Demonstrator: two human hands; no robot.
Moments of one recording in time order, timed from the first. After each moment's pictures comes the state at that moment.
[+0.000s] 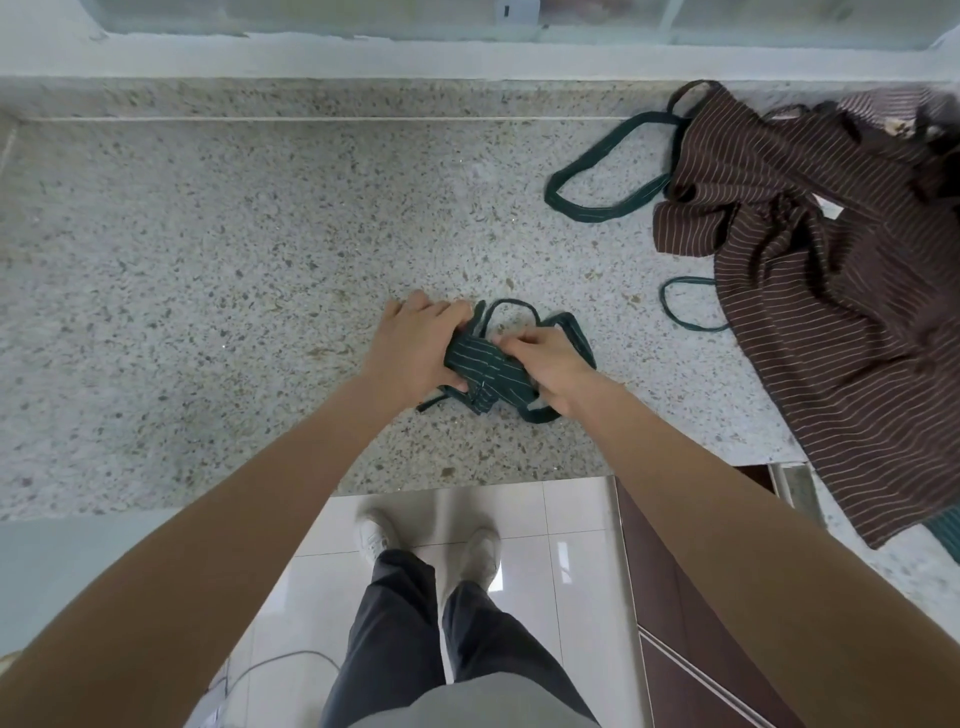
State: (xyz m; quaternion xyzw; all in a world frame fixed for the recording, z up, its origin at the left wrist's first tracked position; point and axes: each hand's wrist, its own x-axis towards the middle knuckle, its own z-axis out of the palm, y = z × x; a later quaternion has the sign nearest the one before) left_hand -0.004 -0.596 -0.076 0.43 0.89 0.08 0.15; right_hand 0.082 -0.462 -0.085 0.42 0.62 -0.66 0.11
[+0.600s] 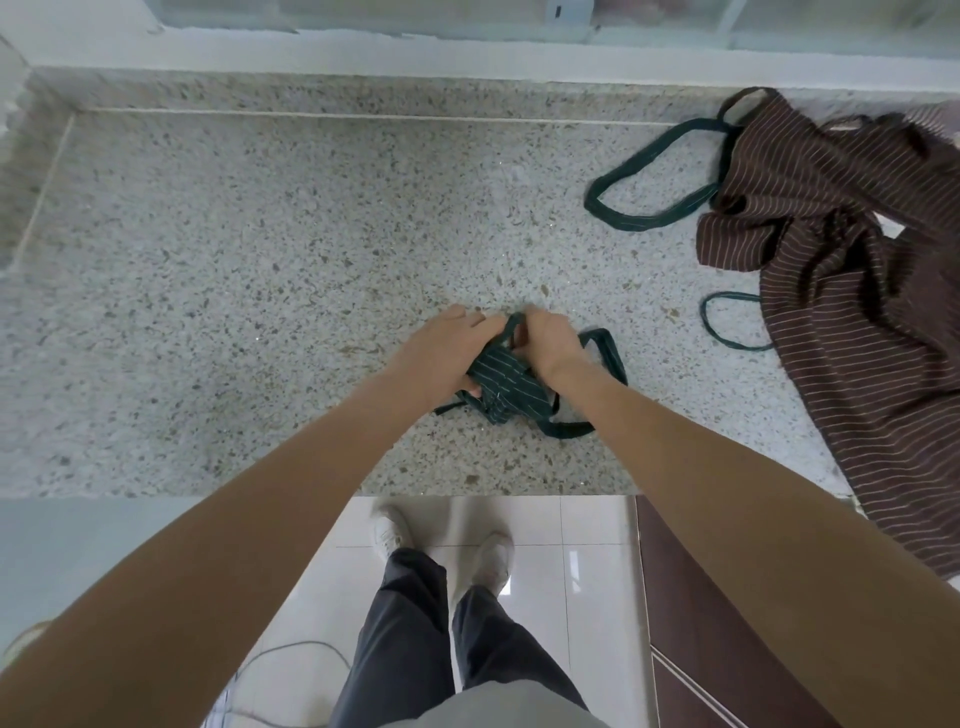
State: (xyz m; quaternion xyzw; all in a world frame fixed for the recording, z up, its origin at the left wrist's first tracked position) left_hand -0.013 -0.601 -0.086 0.48 0.85 0.08 0.19; right_hand 0.037 -0.457 -0.118 0.25 0.92 -0.27 0.15
